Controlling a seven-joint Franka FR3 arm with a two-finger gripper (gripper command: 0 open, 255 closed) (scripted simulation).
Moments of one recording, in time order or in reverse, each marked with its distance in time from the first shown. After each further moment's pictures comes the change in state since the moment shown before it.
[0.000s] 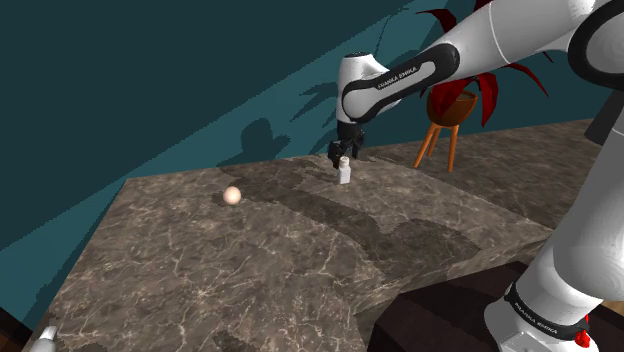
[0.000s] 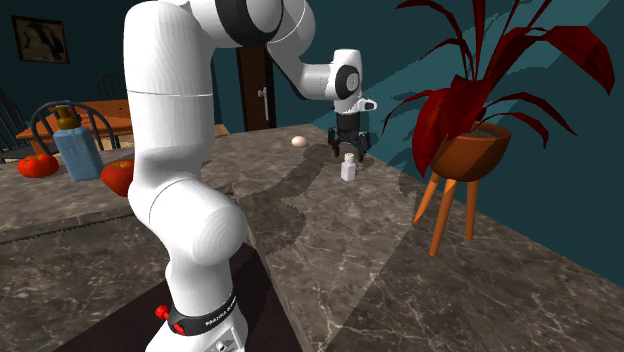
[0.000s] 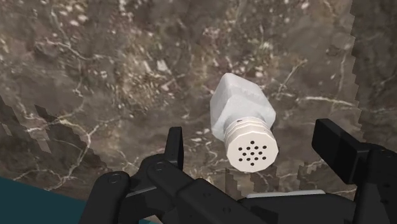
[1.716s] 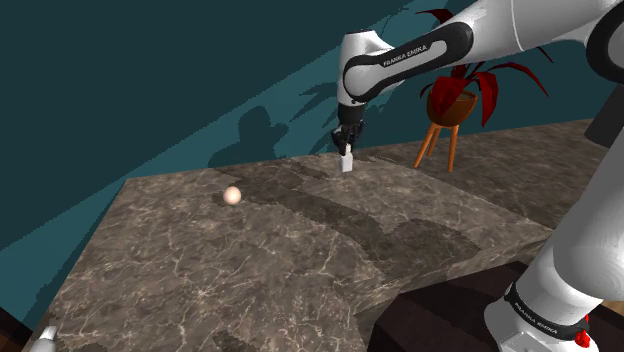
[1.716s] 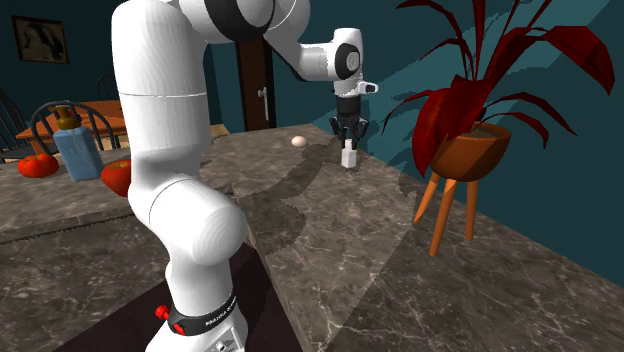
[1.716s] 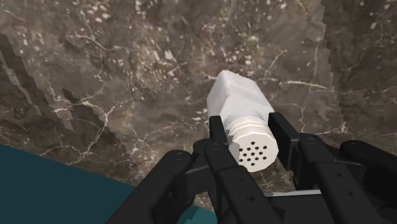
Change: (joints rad) arm 0.001 -0.053 0.002 0.070 0.009 -0.122 -0.009
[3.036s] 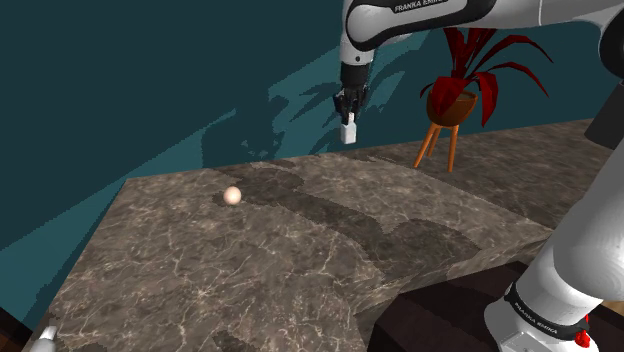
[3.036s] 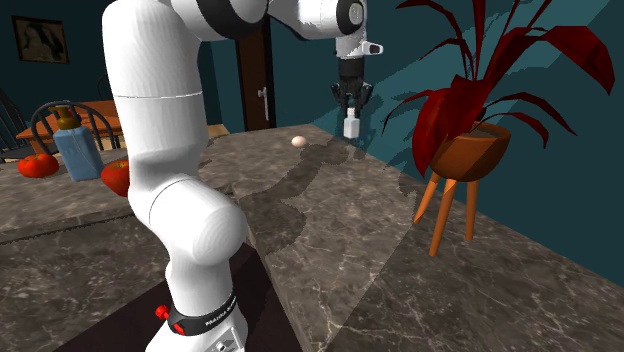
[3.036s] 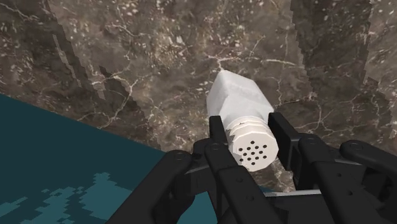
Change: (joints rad) arm -0.001 -0.036 0.000 0.228 0.010 -0.264 -0.019
